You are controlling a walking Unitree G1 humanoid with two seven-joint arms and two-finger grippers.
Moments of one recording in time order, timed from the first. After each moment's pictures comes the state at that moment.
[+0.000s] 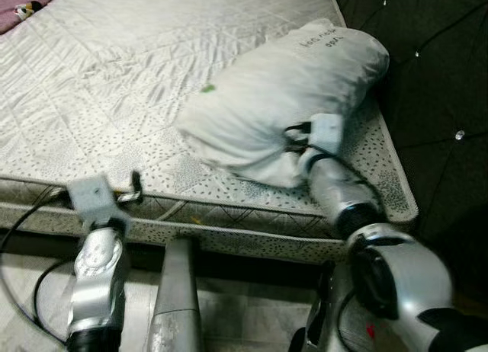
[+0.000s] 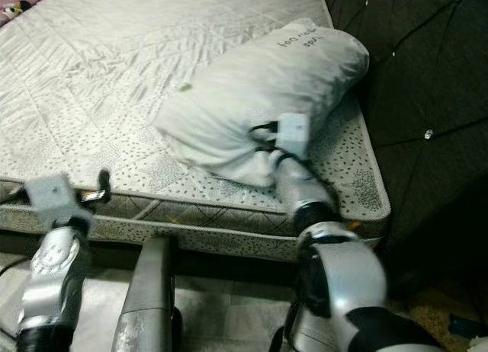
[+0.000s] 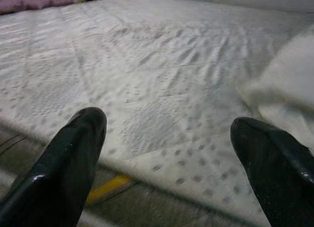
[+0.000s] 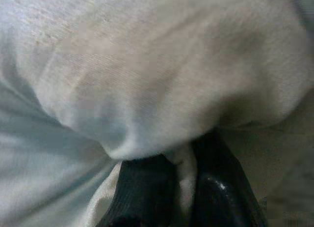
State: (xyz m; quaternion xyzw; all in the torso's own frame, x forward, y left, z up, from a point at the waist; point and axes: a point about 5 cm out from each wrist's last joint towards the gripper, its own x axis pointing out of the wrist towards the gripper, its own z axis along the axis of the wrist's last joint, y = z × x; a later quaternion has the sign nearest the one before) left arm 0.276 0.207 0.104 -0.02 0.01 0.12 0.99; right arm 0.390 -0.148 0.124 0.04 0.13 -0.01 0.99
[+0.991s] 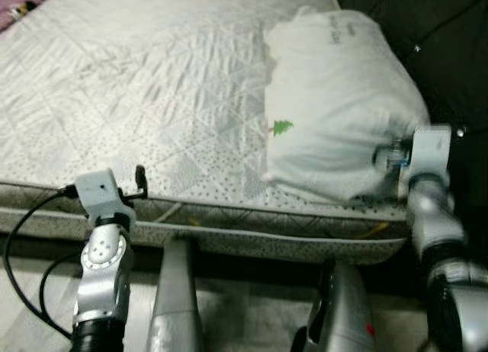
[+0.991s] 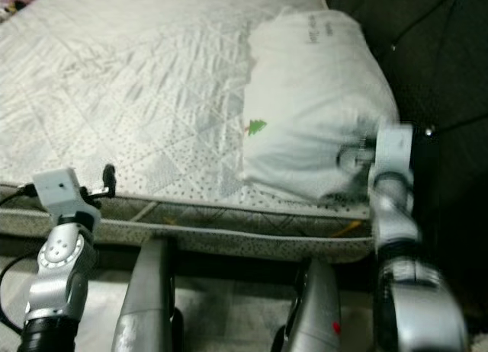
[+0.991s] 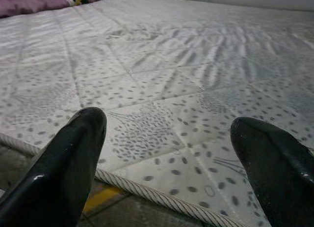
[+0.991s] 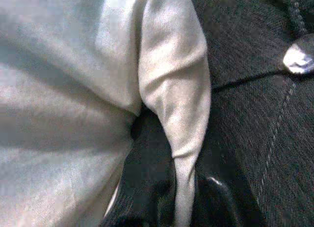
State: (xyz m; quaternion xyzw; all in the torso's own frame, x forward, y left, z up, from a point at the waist) left arm 0.279 0.208 0.096 -0.02 0.01 0.12 0.99; right arm 0.336 -0.290 0.115 -0.17 0.06 -0.19 0.97
